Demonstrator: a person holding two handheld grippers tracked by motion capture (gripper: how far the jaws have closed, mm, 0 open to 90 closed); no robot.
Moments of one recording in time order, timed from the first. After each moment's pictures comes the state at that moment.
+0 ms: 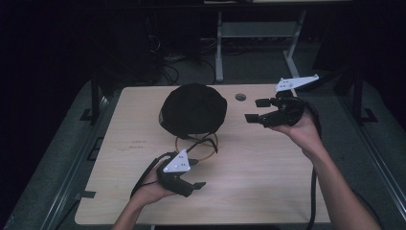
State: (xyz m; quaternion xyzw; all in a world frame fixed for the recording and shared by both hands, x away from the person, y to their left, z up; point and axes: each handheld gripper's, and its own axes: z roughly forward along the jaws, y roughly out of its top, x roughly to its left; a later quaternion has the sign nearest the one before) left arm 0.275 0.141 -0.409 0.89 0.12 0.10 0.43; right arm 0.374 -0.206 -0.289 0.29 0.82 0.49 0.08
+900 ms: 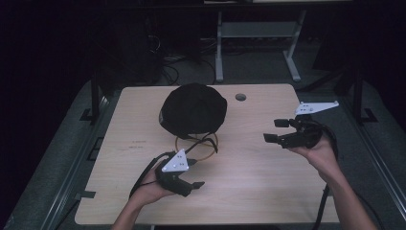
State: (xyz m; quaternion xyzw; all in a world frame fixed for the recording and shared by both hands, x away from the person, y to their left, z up) left arm 0.276 0.145 -0.410 0.89 0.13 0.10 0.43; right arm 0.341 -0.257 -0.341 0.34 0.80 0.48 0.08
